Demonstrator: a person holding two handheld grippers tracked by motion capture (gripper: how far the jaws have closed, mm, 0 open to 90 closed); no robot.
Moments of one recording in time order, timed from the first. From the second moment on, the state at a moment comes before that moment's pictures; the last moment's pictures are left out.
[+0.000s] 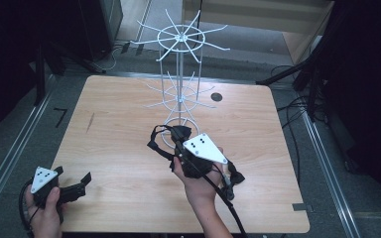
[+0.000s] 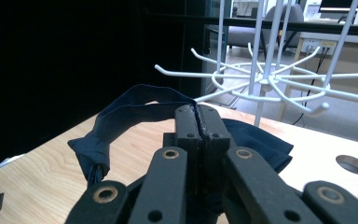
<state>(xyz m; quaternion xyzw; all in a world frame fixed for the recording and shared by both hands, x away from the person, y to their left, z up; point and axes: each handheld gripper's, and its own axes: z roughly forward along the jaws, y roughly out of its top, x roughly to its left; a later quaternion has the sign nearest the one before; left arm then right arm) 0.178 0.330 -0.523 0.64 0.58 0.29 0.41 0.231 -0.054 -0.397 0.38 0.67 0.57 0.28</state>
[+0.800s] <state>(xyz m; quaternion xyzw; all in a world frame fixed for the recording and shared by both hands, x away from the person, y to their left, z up) 0.178 0.330 -0.523 0.64 0.58 0.28 0.42 0.254 -0.043 -0.390 0.40 0.66 0.57 0.29</state>
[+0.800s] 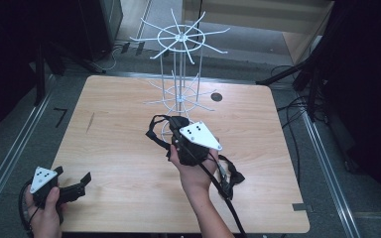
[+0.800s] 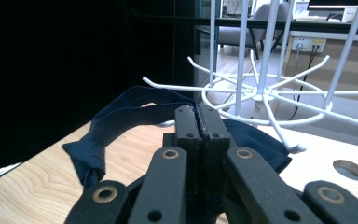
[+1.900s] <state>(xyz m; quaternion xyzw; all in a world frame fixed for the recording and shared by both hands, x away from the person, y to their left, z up) 0.178 0.331 -0.523 0.64 0.58 0.28 0.42 0.268 -0.038 -0.411 0.45 0.65 0.52 0.31</state>
